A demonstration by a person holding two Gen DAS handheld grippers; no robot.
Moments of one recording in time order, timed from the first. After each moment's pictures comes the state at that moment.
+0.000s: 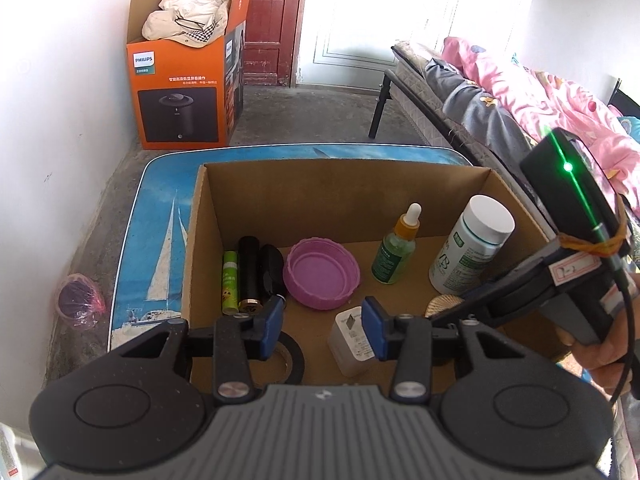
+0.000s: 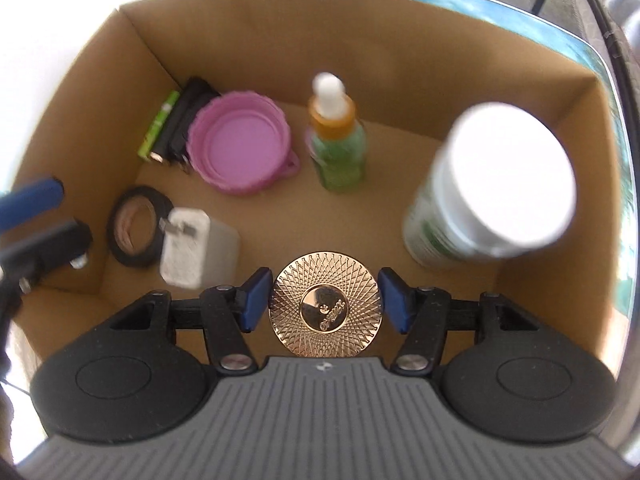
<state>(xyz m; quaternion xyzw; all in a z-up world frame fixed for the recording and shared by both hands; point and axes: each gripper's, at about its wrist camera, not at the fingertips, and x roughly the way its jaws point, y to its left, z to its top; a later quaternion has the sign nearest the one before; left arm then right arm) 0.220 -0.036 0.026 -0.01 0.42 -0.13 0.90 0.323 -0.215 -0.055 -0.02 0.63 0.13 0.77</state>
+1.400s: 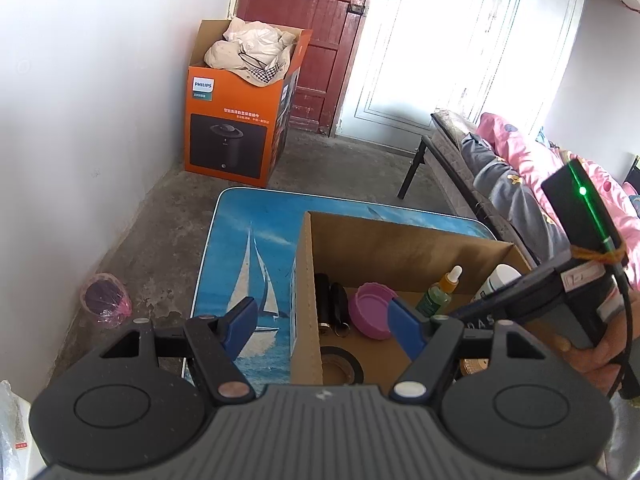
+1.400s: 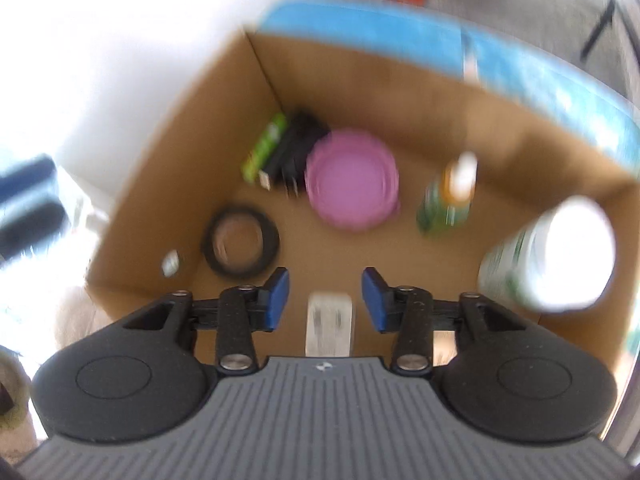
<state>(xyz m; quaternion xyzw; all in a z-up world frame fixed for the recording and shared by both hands) 0.181 0.045 0.066 -0.08 0.36 -0.08 0.93 0.320 -0.144 -0.001 -0.06 0.57 0.22 0.79</state>
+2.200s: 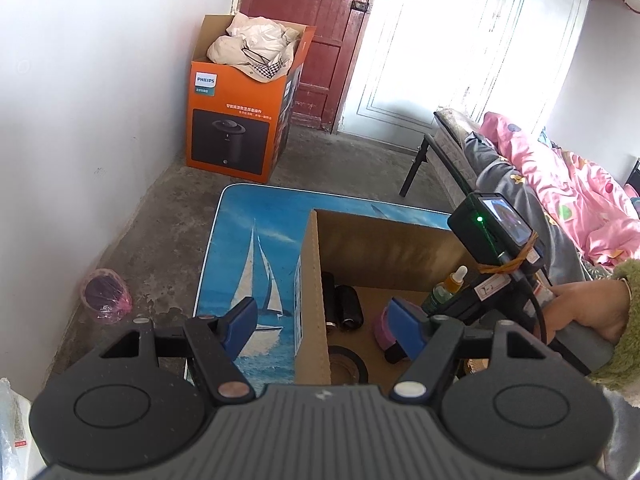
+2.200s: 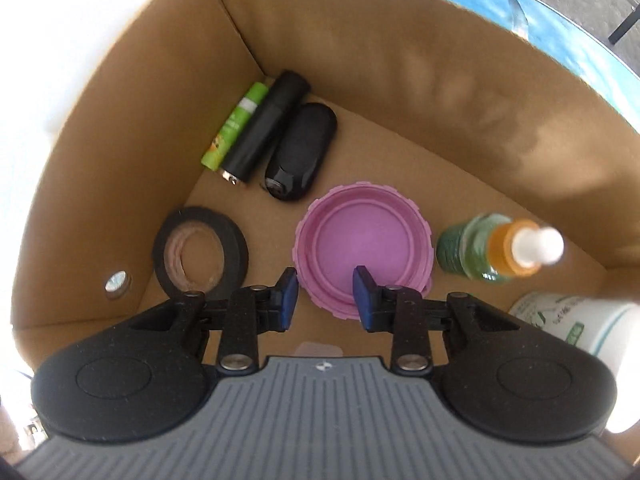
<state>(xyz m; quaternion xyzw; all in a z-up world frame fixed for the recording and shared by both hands) 0.184 0.046 0.063 -0.09 0.37 -0.07 0.92 0.363 -0.127 -0.071 -0.09 0.66 0.22 0.71</state>
